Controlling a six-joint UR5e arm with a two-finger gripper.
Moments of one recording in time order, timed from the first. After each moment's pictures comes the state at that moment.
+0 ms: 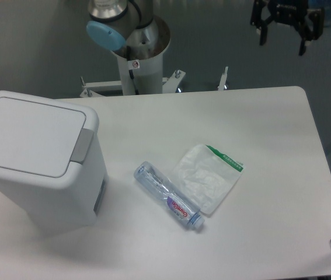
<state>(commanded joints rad) 3.08 -1.46 -1.68 -1.34 1.34 1.71</state>
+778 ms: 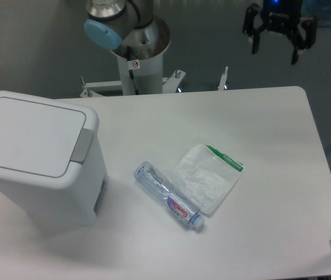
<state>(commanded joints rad) 2.91 -1.48 -1.67 -1.24 1.29 1.32</state>
